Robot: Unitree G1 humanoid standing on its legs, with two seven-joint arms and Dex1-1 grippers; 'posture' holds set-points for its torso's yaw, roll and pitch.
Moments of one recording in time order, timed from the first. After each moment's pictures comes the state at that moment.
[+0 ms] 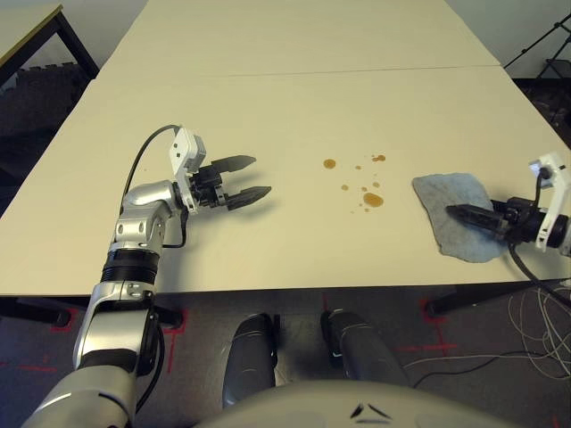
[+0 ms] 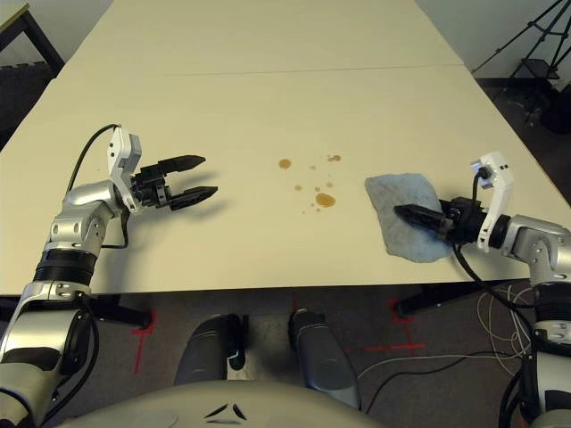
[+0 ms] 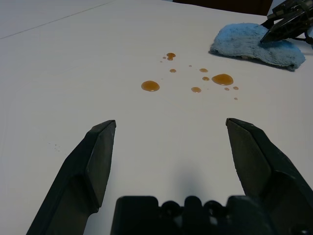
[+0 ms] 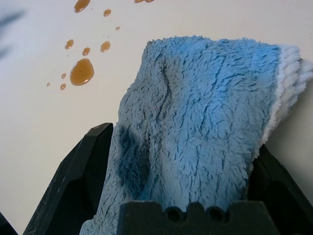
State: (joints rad) left arm -0.54 0.51 0.06 0.48 -0.36 0.08 -1.25; right arm -0.30 -0.82 -0.20 0.41 0.49 0.69 1.09
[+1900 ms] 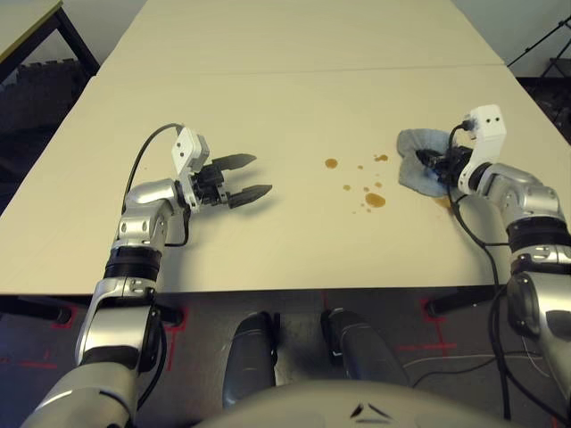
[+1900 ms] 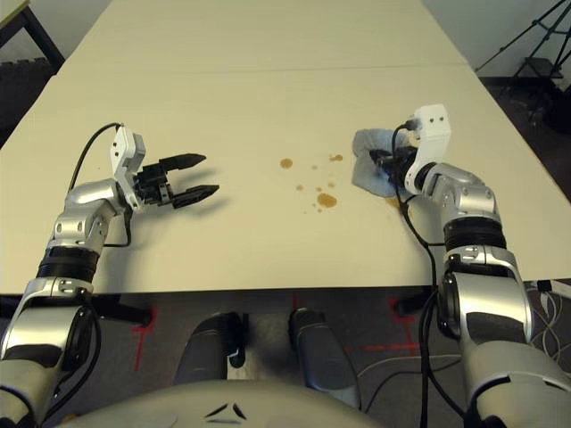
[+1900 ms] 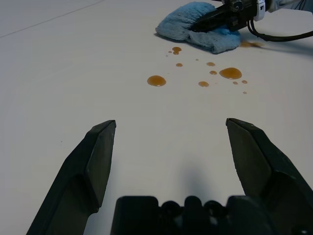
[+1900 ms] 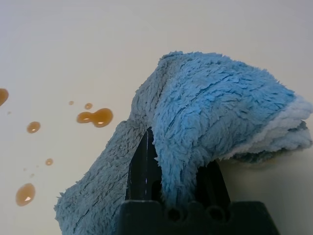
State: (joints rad) left arm -0.54 0.51 0.05 0.51 -0.33 0.03 -1.24; right arm -0.76 -0.48 -0.14 0.82 0.22 0.34 0.68
